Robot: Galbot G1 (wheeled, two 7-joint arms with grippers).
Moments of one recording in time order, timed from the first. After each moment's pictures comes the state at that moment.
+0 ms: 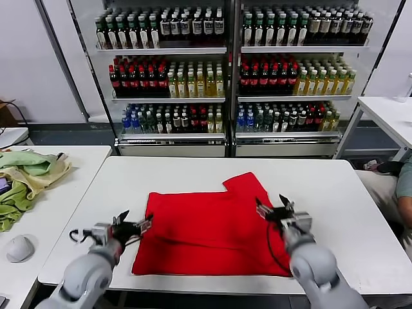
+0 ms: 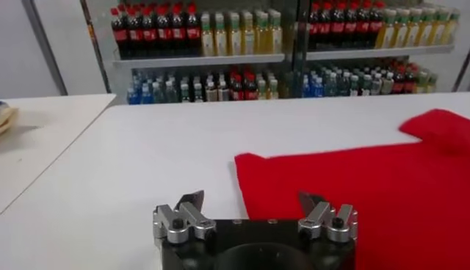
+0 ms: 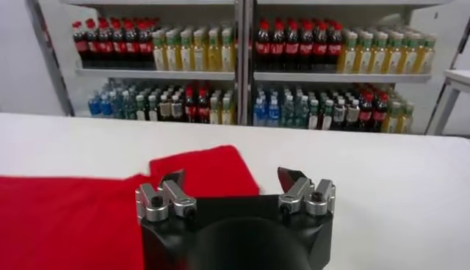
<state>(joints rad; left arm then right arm) 1.13 -0.99 -0.32 -1.88 -0.67 0.56 -0.25 -0.88 1.20 0.22 1.71 0.50 -0.52 0.23</state>
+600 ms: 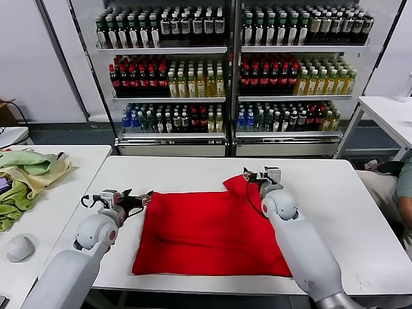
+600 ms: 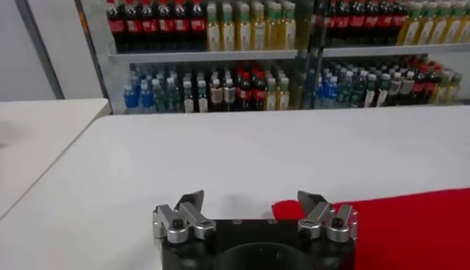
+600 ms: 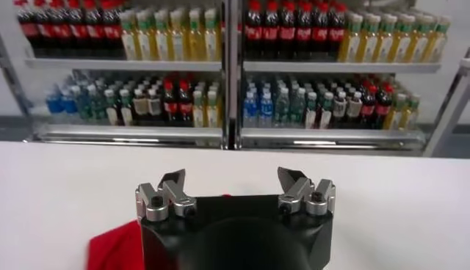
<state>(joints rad) 0.83 -1.01 -0.24 -1.55 -0.66 0.58 -0.13 -0.53 1.33 0.15 1.22 0.46 -0.49 0.23</state>
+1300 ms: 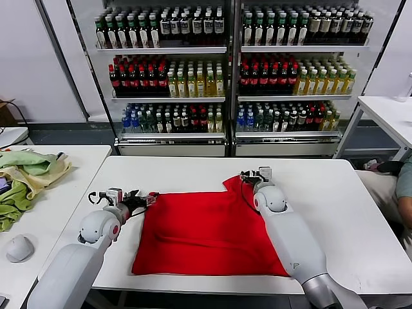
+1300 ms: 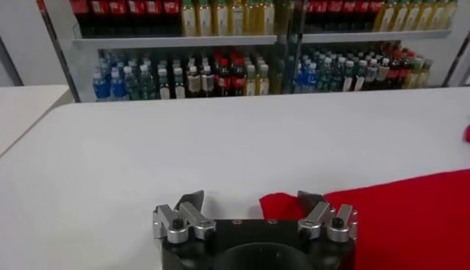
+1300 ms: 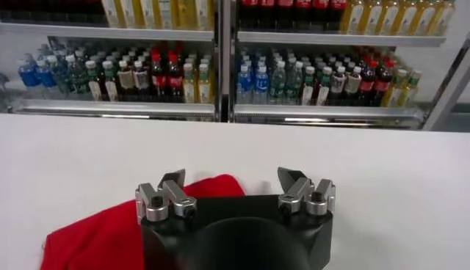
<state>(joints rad) 0.78 -1.04 -0.22 -1.44 -0.60 0.57 0.01 -0.48 1.38 0.13 1.09 0.45 -0.48 0.23</state>
